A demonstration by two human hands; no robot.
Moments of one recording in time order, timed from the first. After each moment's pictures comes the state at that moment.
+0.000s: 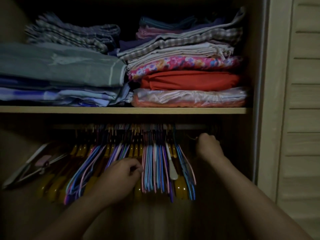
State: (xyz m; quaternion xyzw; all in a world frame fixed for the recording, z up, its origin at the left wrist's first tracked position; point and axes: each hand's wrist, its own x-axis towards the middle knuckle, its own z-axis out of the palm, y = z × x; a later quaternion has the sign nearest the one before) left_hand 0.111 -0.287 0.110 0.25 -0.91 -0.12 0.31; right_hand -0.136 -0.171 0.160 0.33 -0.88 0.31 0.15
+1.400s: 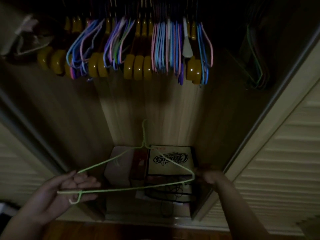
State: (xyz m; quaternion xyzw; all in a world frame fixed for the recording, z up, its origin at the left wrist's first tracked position) left_hand 0.337 -0.270 -0.199 0.24 -0.39 -0.84 0.27; right_hand -0.081 -0.070 -0.240 0.09 -0.79 0.43 -0.43
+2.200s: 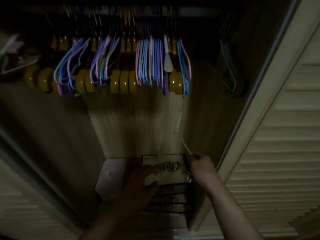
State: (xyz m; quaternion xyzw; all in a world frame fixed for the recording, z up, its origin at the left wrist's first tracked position) left_hand 0.156 -0.169 -0.172 0.31 -0.82 -0.47 0.13; right_hand -0.031 -0.065 -0.134 0.18 -0.82 0.47 -0.28
